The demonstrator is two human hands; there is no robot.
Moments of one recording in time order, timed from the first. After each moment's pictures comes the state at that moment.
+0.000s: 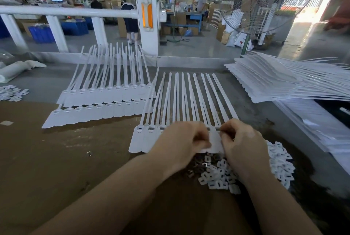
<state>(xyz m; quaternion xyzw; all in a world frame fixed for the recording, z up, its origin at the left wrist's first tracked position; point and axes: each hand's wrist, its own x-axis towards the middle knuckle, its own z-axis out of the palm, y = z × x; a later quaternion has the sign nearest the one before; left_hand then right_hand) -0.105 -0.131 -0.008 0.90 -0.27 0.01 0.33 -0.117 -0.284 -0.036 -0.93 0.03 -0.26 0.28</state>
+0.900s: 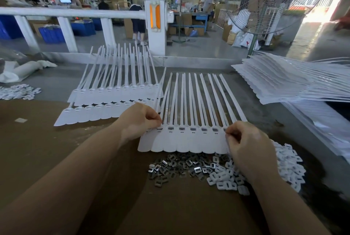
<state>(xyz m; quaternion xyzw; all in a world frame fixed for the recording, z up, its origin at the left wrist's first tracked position) -0.050 -0.039 -0.009 0.93 -0.08 -0.02 0.35 -0.117 -0.282 -0.037 -0.93 0.01 -0.25 0.25</state>
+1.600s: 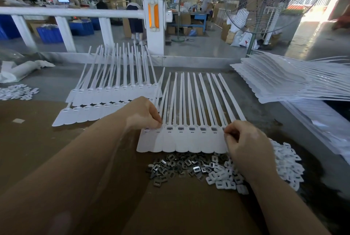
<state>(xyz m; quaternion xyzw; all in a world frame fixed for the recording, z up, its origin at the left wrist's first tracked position) -0.039 -0.045 0.008 0.94 -0.09 -0.09 0.31 -0.116 -0.283 -0.040 -0.93 0.01 -0.26 0.25</state>
